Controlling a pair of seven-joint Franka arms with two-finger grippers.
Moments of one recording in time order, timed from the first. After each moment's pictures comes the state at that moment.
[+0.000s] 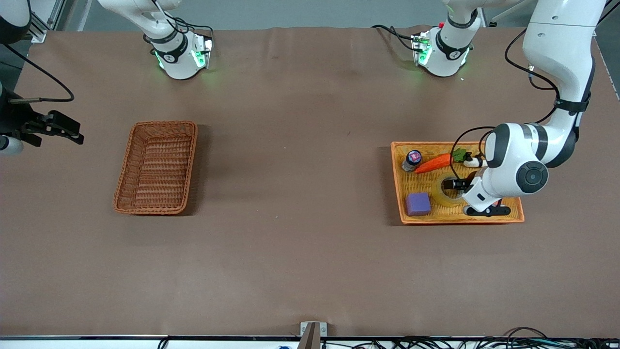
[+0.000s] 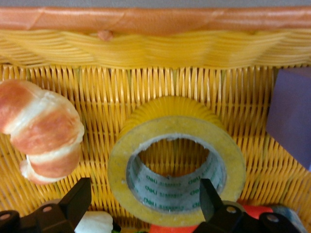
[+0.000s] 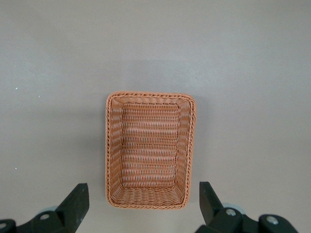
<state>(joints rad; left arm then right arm) 0.01 0.46 -0.10 -1.95 0.04 2.18 -0.11 0.04 0.02 -0.07 -1.60 0.00 1.60 -0.08</state>
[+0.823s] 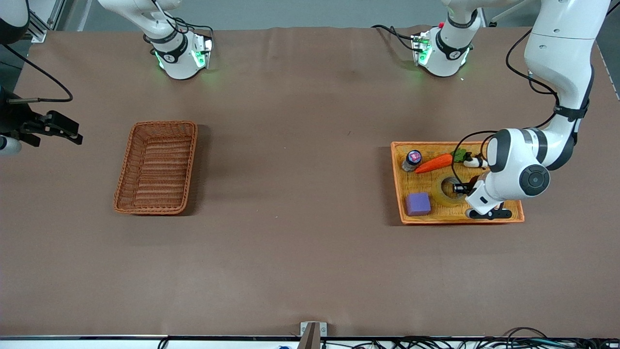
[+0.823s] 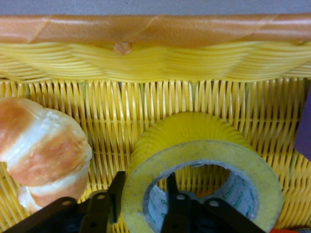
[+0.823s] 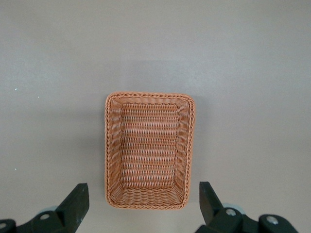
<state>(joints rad) 0.05 0.50 -0.10 -1.96 0.04 2.24 -0.07 0.04 0.02 -0.07 -1.60 0.00 1.60 -0.08</state>
